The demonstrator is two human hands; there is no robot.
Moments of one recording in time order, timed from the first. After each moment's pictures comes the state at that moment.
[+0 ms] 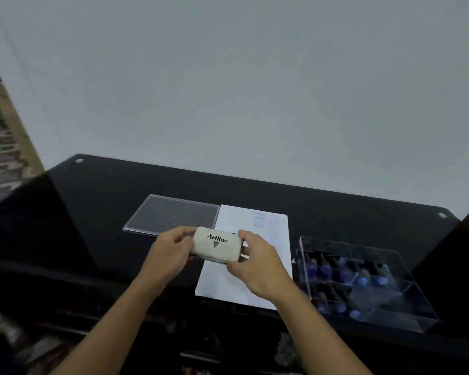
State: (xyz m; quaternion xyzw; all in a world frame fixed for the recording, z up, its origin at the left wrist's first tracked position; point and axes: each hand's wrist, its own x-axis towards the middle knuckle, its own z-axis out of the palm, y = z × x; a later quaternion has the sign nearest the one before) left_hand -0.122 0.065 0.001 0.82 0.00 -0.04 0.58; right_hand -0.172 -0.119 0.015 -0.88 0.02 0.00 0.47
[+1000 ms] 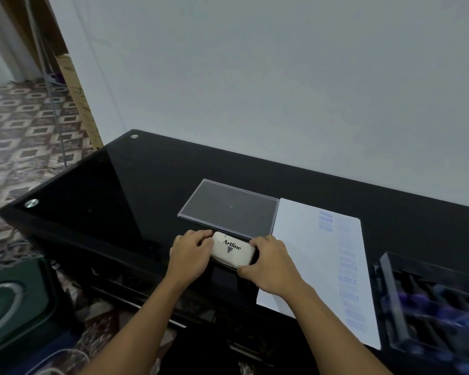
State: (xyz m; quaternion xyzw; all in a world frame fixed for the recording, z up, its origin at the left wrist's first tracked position) left_hand -0.056 0.153 -0.095 0.89 0.08 0.01 0.46; right_hand -0.083 -0.035 -0.056 -0.96 -0.02 0.07 0.28
